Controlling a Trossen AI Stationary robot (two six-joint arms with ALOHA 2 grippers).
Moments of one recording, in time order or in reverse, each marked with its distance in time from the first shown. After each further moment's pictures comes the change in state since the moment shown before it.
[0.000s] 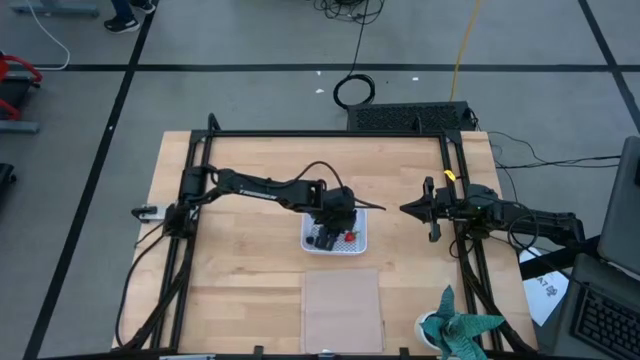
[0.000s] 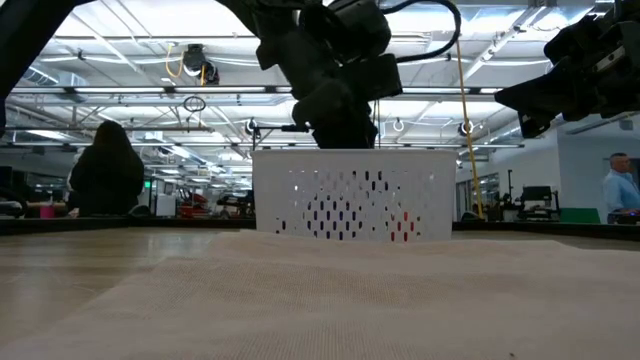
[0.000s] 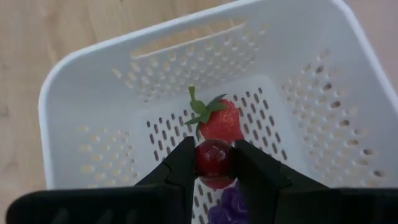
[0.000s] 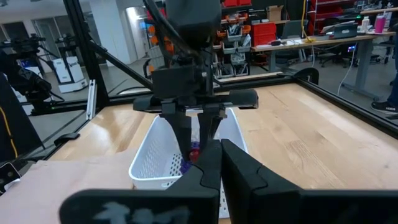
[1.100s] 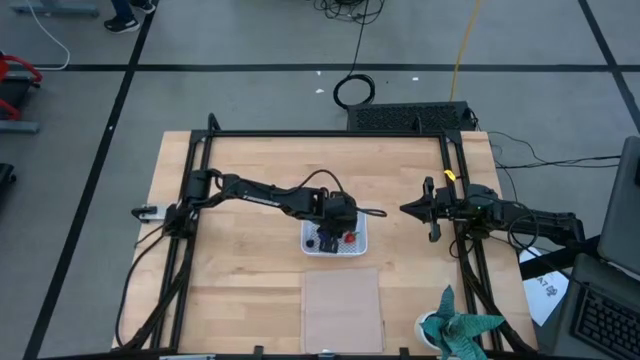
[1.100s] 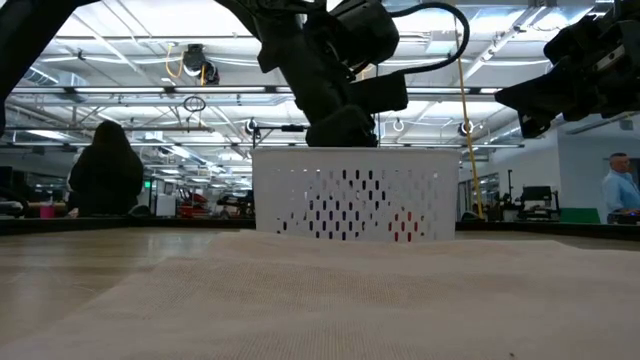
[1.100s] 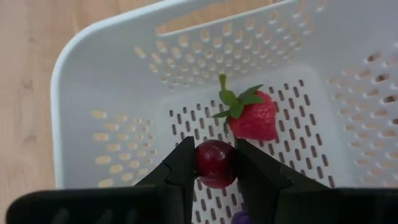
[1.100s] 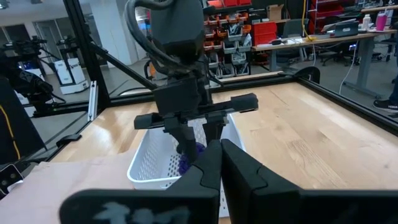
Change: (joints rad) left arm -0.041 0.035 0.000 0.028 -0.166 -0.092; right arm 0.000 0.000 0.000 0.001 -0.002 0.012
